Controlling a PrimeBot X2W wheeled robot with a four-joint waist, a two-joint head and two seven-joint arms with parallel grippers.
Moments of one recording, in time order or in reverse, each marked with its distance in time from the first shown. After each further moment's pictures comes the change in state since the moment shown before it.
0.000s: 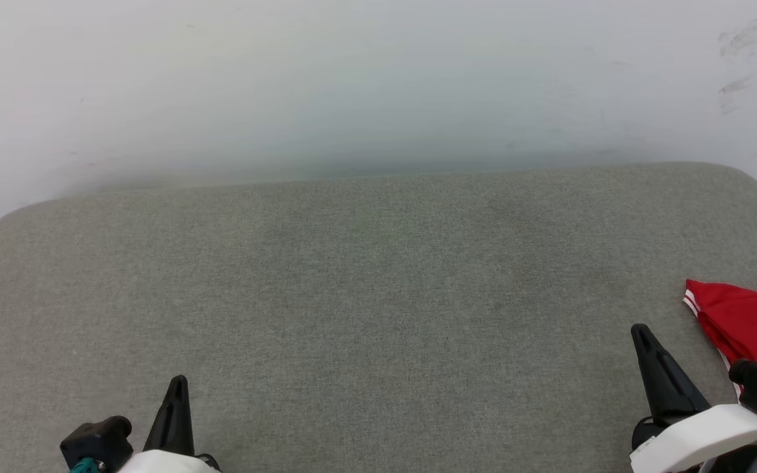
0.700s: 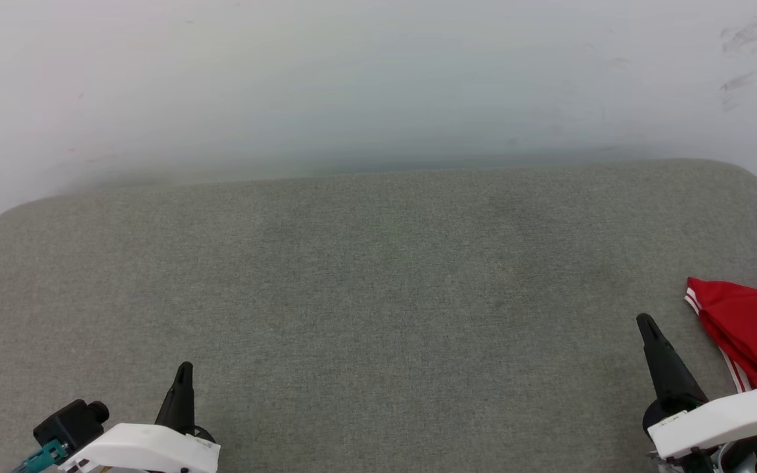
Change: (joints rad) left arm -0.077 -0.055 0.084 0.060 -0.383 -0.096 0.105; right arm -0.060 0.008 -0.029 0.106 0.444 0.000 0.009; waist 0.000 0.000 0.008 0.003
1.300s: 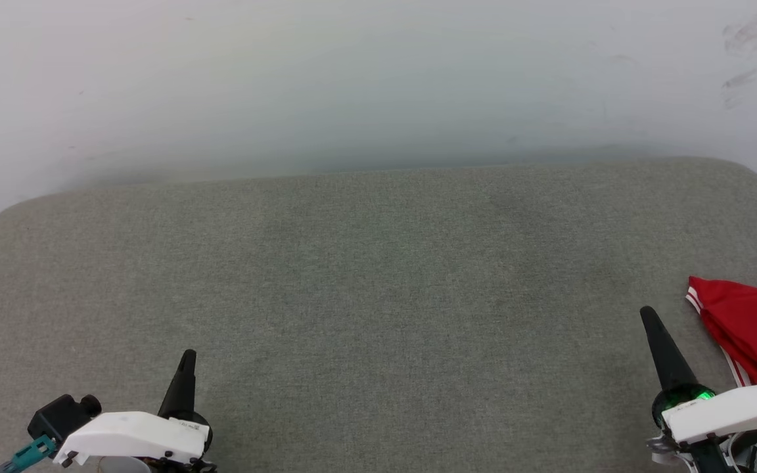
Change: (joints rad) left arm -0.034 -0.030 0.046 0.023 -0.181 -0.048 0.052; right arm -0.029 0.006 -0.015 0.054 0.212 0.000 0.008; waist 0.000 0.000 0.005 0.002
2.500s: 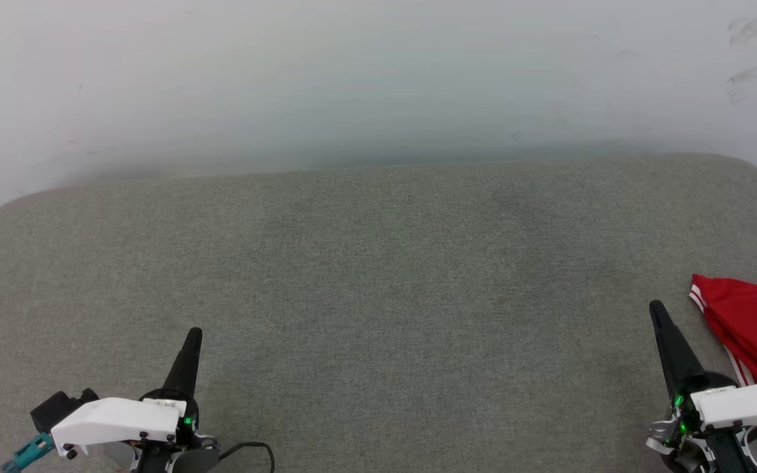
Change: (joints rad) left arm -0.060 -0.054 0.080 0.046 -0.309 -0.079 0.098; right arm -0.053 0.012 -0.031 0.089 0.363 0.000 0.010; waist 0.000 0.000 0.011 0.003
